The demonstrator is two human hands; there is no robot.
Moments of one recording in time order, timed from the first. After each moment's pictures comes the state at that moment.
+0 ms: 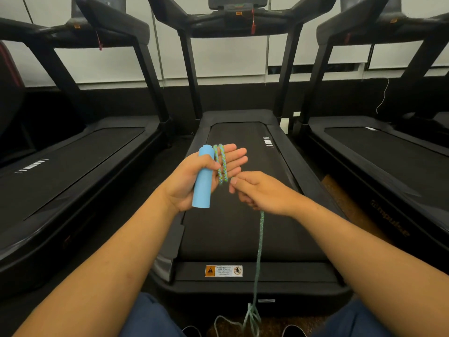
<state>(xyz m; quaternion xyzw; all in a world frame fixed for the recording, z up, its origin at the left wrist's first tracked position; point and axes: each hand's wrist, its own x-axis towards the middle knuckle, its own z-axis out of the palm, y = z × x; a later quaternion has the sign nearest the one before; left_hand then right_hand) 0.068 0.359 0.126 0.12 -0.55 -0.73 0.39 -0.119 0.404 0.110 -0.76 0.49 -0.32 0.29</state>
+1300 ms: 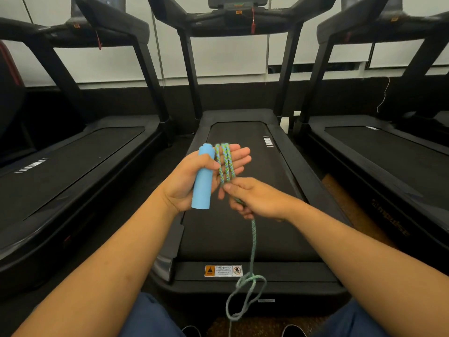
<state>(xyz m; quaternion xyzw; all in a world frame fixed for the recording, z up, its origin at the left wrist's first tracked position) 0.066 0.361 0.125 0.11 -0.57 -0.72 0.37 -0.112 0.395 0.094 -0.74 0.43 -0.31 0.41</state>
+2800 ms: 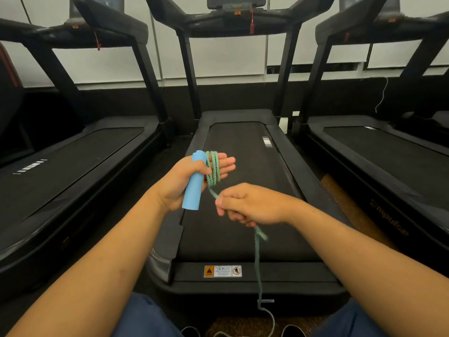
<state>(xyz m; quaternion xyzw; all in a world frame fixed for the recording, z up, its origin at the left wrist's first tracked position) 0.082 0.341 0.116 0.22 -0.60 -0.65 0.40 -0.106 0.415 0.111 -0.79 0.43 -0.21 0.38</state>
